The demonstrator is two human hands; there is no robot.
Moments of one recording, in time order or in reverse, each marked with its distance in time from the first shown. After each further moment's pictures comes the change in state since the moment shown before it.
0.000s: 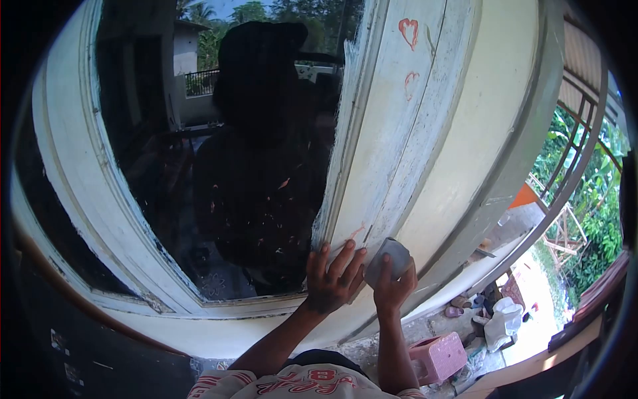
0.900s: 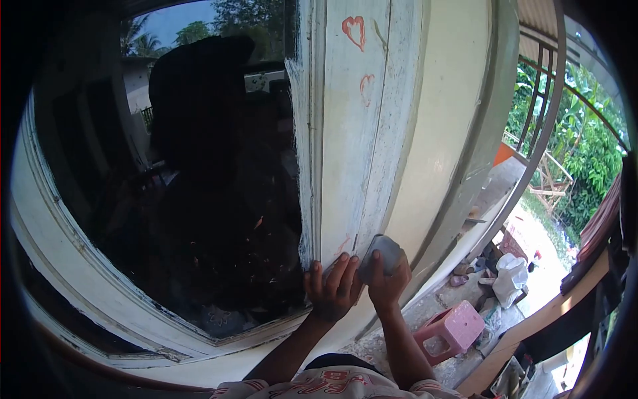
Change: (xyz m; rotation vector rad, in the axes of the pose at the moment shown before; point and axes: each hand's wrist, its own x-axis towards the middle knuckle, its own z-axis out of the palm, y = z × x) left_hand 0.000 -0.003 0.010 -0.050 0.042 0.014; right_hand 0.001 -0.006 0.012 -0.081 0.078 0.010
